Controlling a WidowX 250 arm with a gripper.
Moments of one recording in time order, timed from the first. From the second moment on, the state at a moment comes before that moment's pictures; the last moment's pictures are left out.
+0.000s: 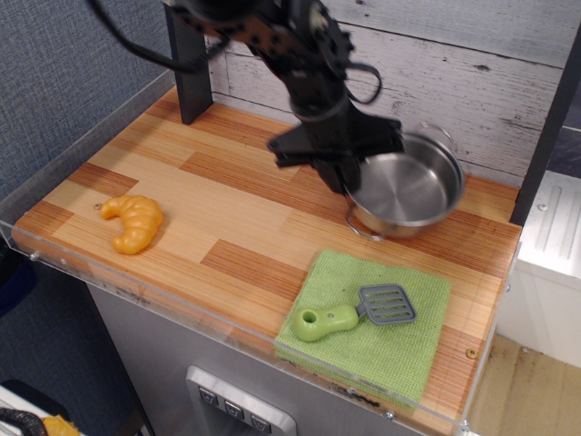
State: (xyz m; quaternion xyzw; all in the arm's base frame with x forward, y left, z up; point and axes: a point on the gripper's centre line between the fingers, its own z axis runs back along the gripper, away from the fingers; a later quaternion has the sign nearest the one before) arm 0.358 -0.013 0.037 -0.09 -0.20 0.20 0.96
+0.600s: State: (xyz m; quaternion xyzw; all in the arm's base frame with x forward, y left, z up) arm 0.363 -0.011 0.020 -0.08 -0.18 0.24 0.95
